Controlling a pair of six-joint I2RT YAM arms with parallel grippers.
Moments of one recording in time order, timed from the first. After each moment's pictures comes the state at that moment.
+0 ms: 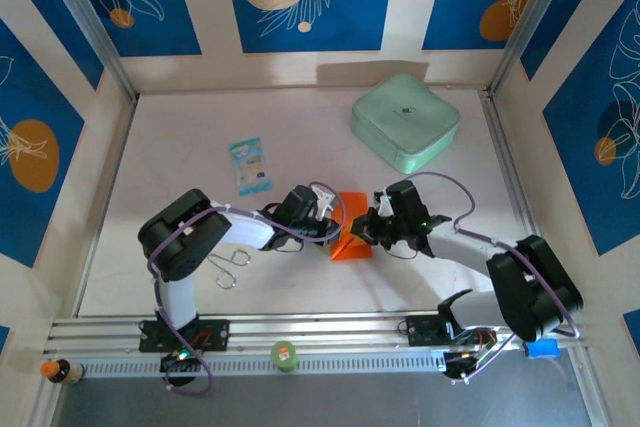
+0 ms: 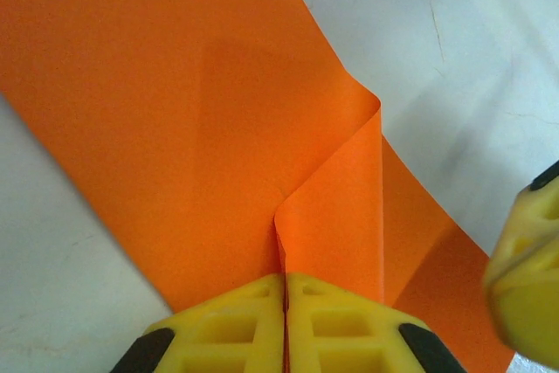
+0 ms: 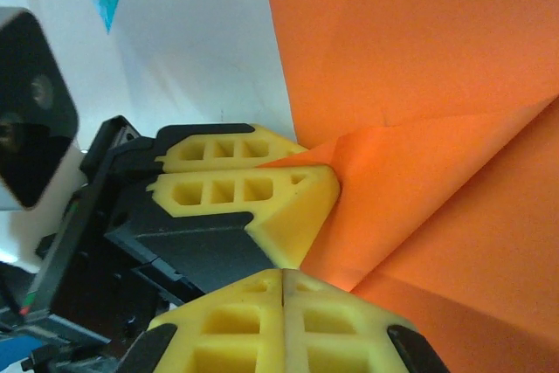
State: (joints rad) left arm -0.82 1.86 0.80 0.33 0.36 -0.49; right arm 0.48 1.32 0.47 0.00 -0.54 0.97
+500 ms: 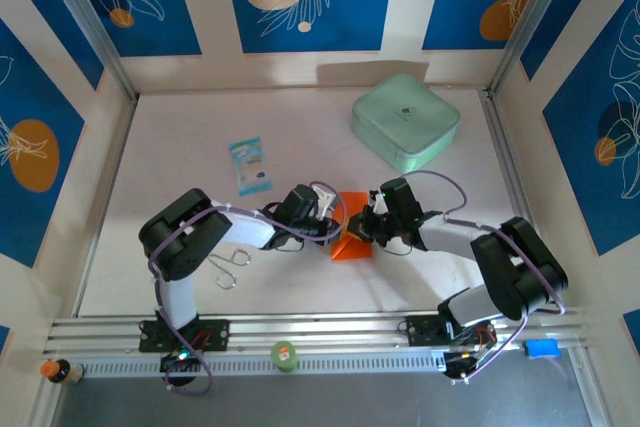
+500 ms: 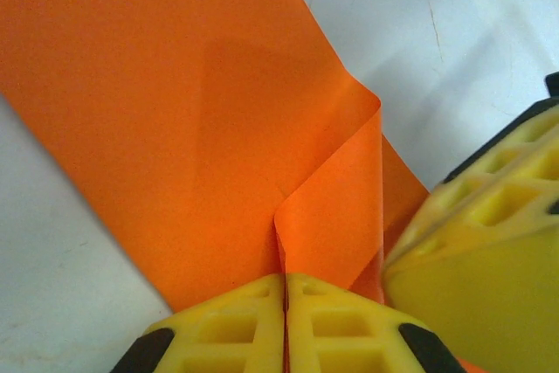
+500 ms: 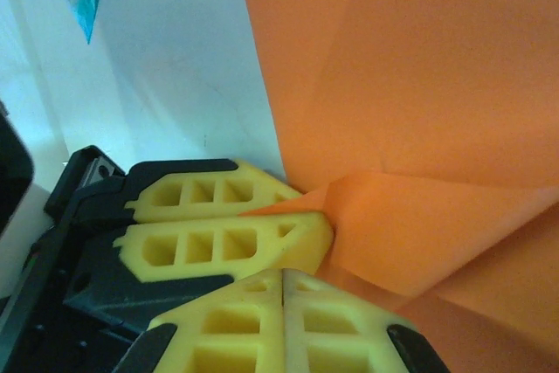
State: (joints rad) left arm -0.82 1.87 0.81 0.32 0.37 -0.49; right arm 0.48 1.45 0.51 0.07 -0.55 0.97
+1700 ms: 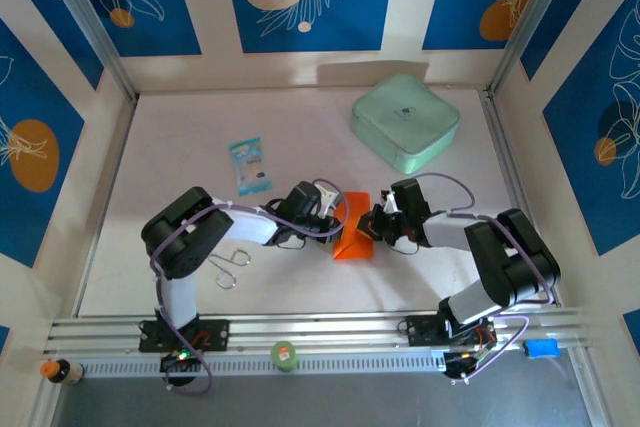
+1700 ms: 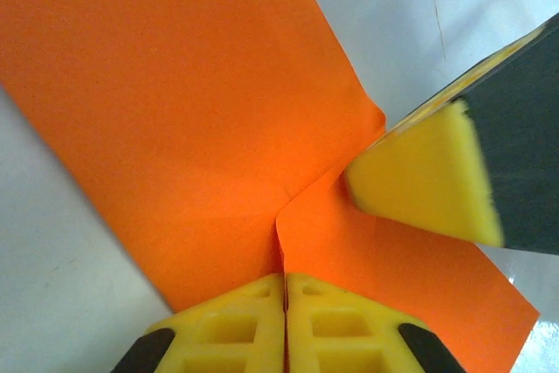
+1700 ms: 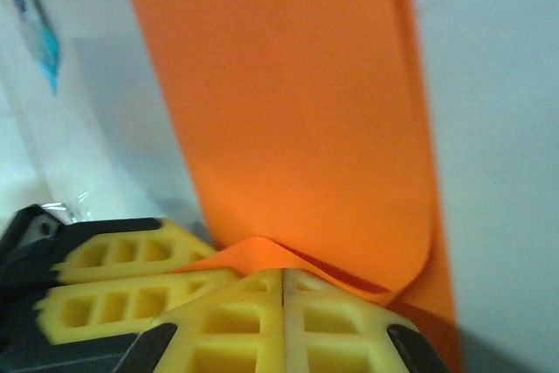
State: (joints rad) left arm -0.82 1.88 0.86 0.25 0.39 -0.49; right arm 0.37 1.51 0.47 0.10 -0.54 0.92
